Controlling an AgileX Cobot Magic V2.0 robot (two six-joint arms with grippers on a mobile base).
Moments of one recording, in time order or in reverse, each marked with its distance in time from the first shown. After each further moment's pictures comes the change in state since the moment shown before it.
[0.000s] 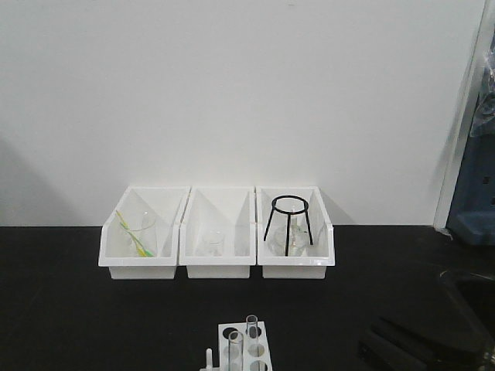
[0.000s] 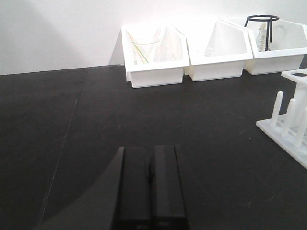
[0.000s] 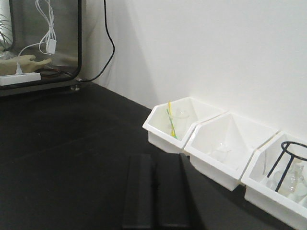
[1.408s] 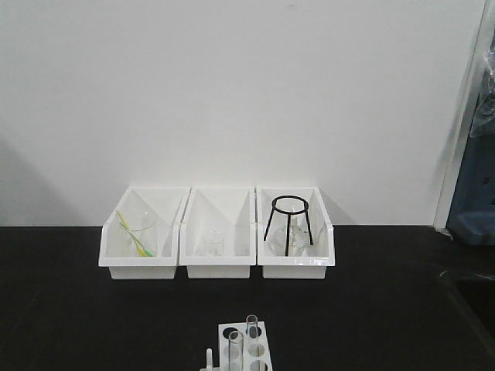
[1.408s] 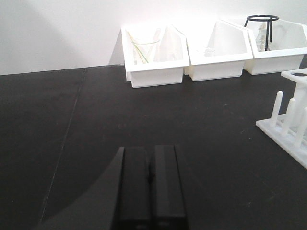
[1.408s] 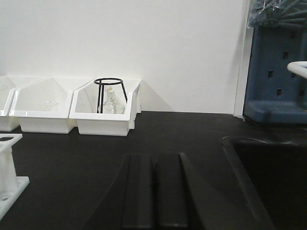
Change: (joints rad) left arm 0.000 0.000 0.000 0.000 0.000 0.000; right arm -0.340 -0.766 0.472 0.837 0.454 -0.707
